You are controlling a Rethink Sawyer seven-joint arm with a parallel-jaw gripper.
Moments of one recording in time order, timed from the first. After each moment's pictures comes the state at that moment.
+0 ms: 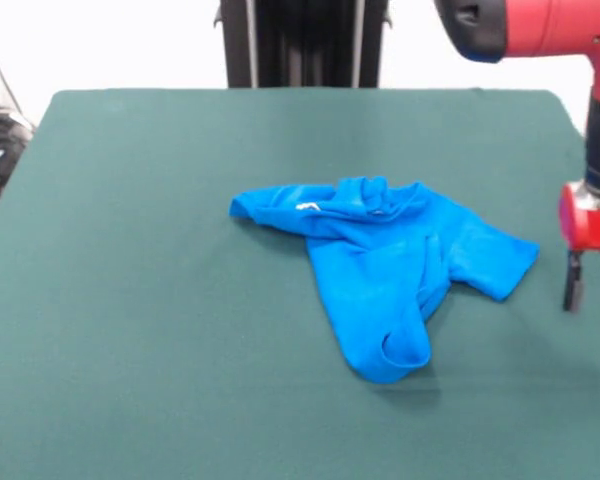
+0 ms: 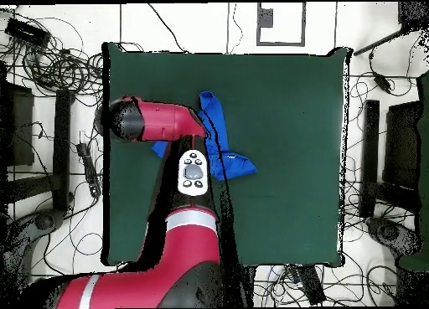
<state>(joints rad) 0.14 -0.30 -0.03 1.19 0.18 0.44 1.87</state>
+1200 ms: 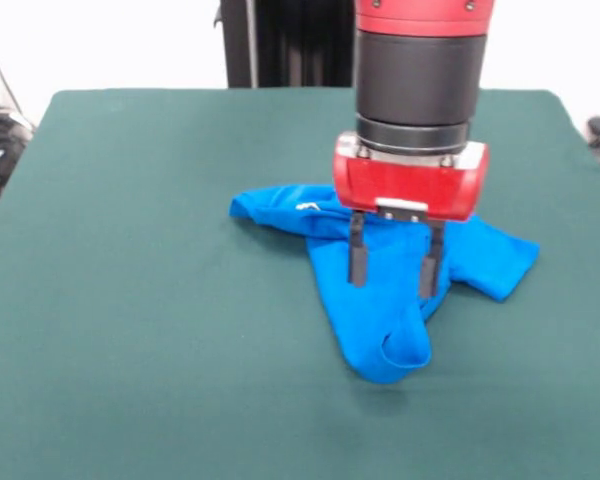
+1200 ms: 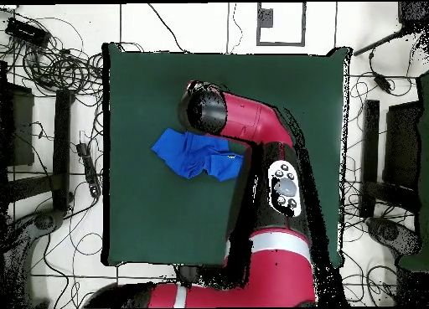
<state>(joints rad) -0.10 -0.44 -0.04 1.29 0.12 0.44 1.87</state>
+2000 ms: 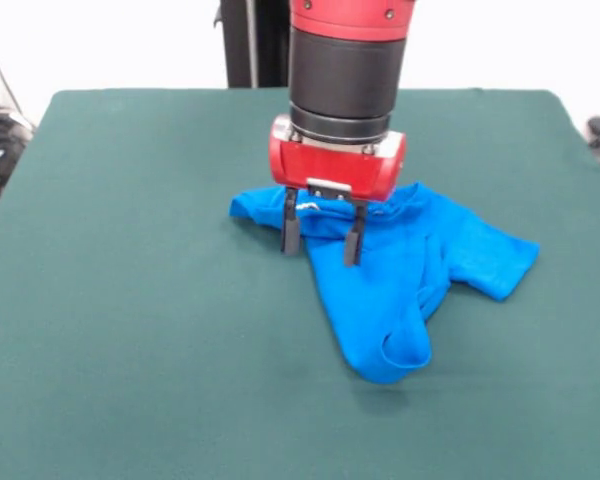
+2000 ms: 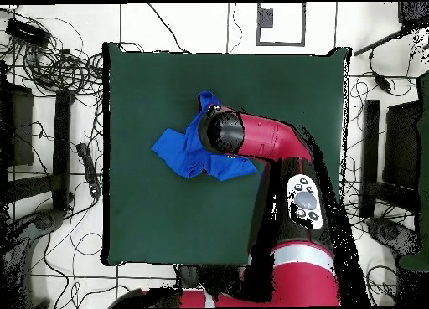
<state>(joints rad) -0.16 -0.48 -0.03 1.40 -0.03 0.44 1.87</state>
